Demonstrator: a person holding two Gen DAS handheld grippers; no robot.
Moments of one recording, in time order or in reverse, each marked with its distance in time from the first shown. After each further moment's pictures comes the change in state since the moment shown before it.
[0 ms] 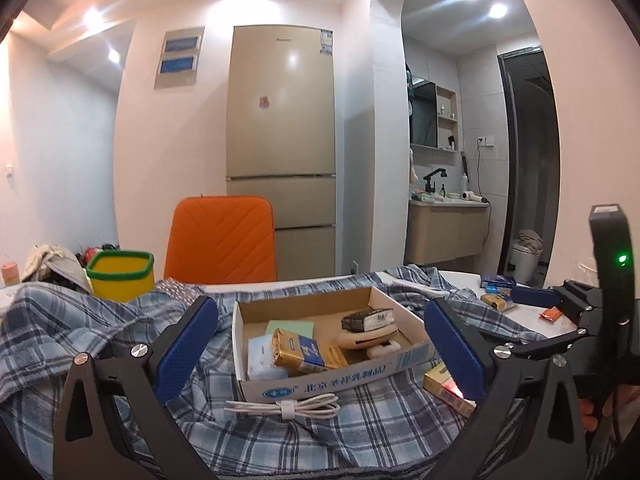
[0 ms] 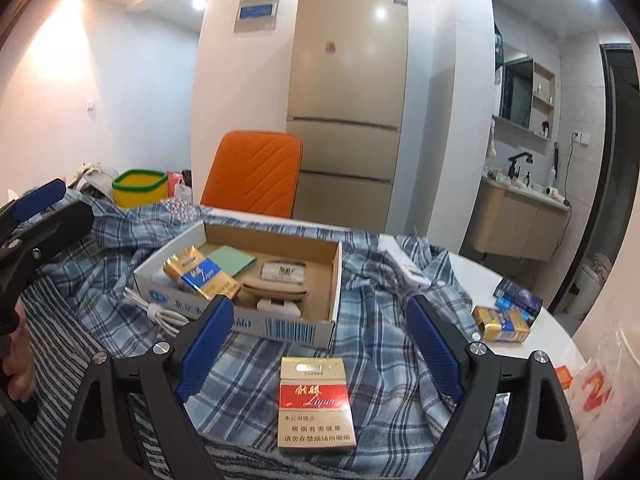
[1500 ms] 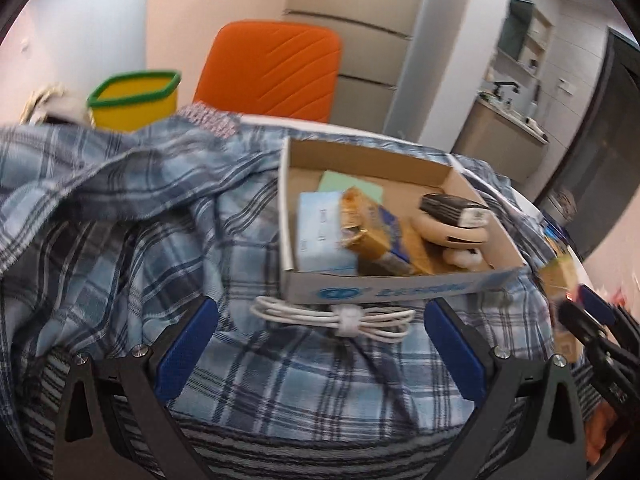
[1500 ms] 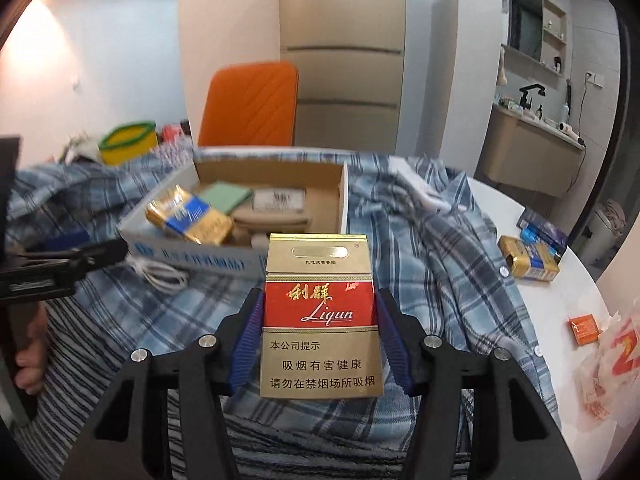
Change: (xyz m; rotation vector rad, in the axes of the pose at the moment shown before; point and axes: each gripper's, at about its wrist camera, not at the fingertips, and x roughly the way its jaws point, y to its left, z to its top) left arm 0.091 0.063 -0.043 -0.275 0.592 0.103; right arm 0.034 -0.011 -0.010 0.088 0.209 0.065
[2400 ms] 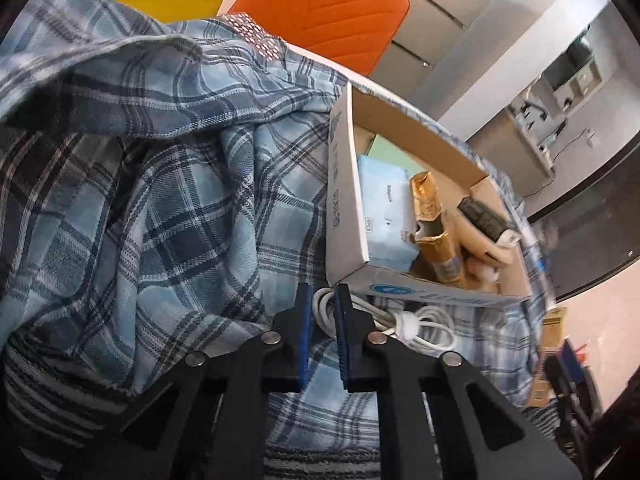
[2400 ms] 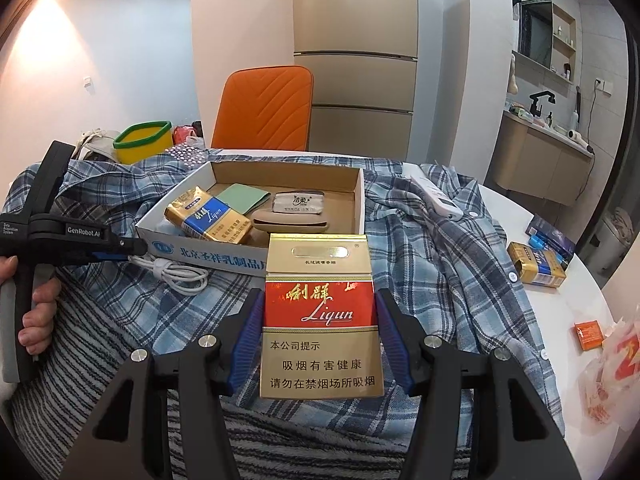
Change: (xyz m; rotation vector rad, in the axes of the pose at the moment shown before) left arm 0.023 0.059 0.005 -0.268 0.188 -0.118; right arm -0.003 0.009 -0.003 -0.036 0.011 0.017
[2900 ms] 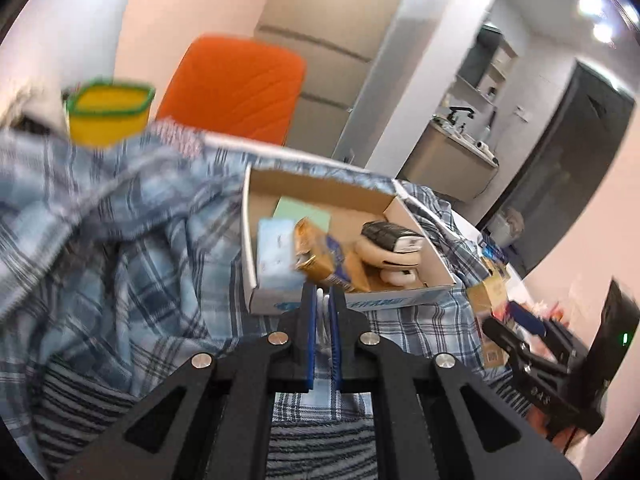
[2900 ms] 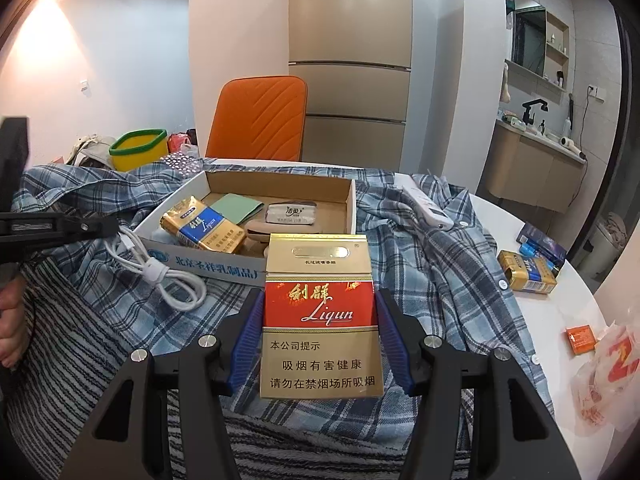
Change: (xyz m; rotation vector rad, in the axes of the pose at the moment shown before) left arm -0.073 -0.058 -0.027 0.314 -0.244 -0.092; right arm -0.006 0.000 0.001 -0.004 -0.043 -0.032
